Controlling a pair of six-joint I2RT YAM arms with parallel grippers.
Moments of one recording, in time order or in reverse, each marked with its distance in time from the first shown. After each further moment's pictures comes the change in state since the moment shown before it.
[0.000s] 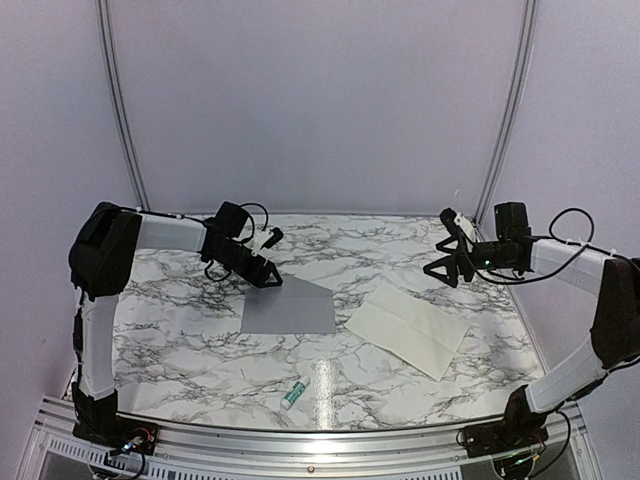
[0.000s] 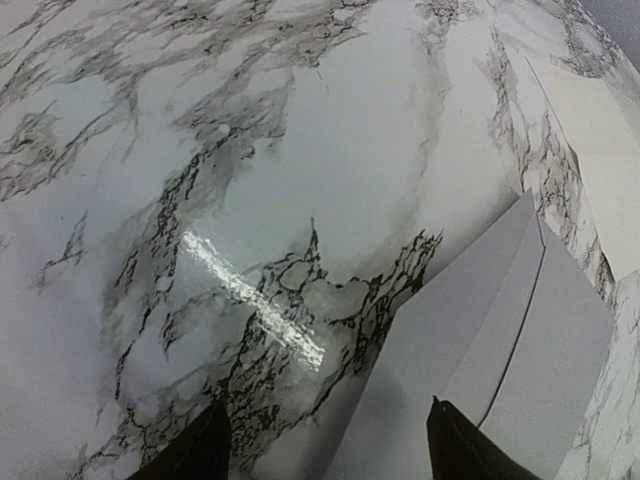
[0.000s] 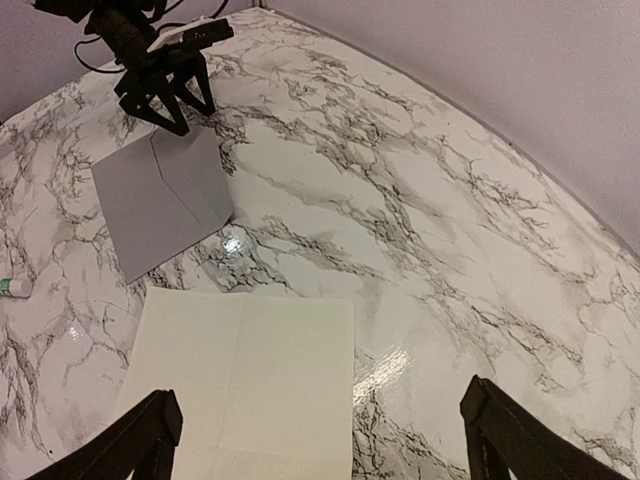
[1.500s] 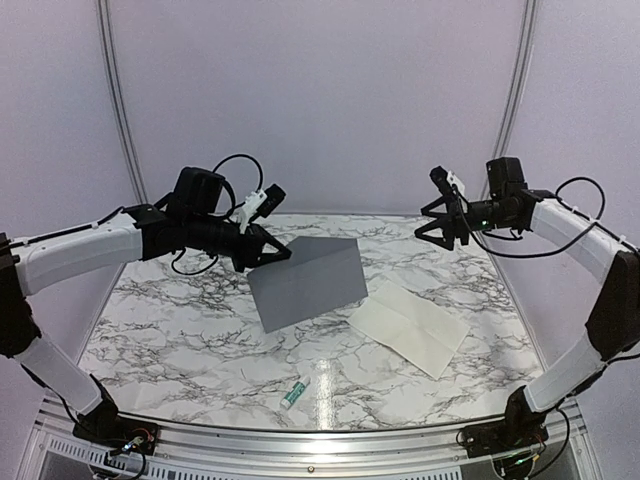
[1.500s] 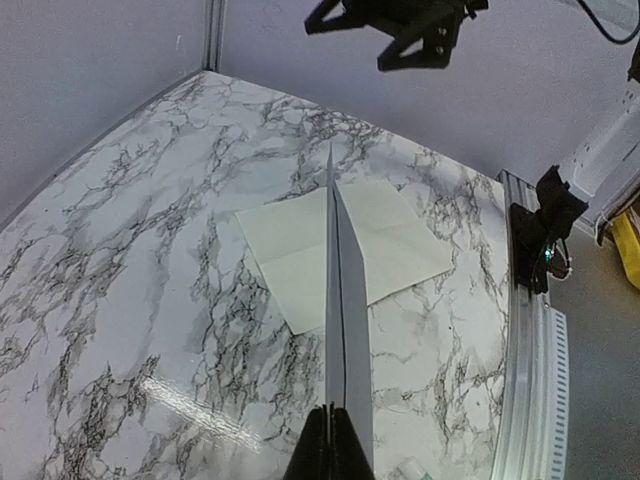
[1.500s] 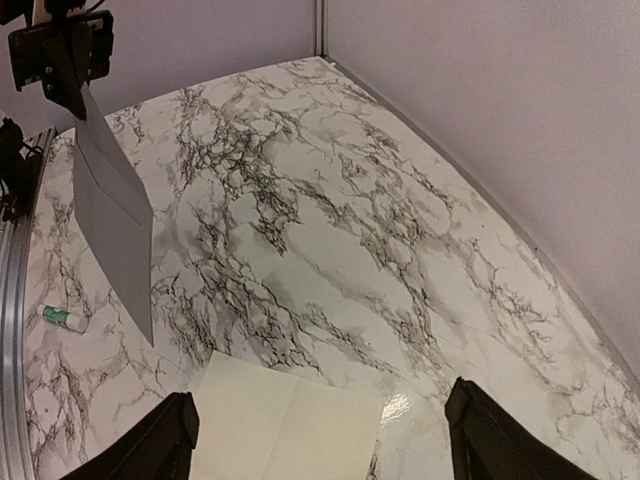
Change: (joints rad) left arm -0.176 -0.592 -0.237 0.058 0.178 -0.084; right arm 0.073 0.075 0.338 -0.270 -0.086 -0.046
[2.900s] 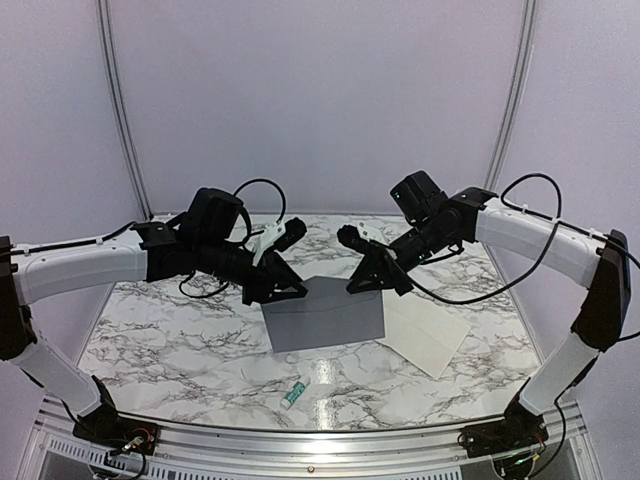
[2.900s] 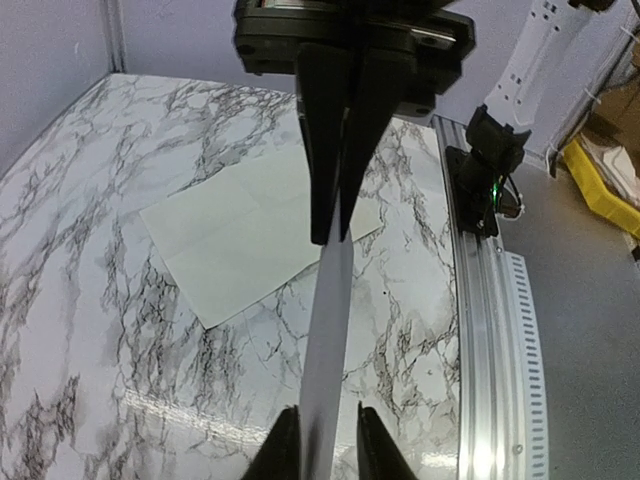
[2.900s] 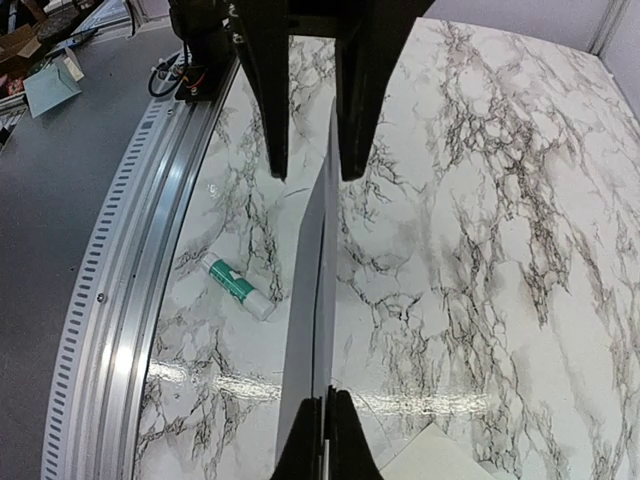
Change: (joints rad) left arm -0.172 -0.044 -0.100 0.010 0.016 0.090; right arm 0.555 0.105 0.154 -0.299 0.111 -0.152
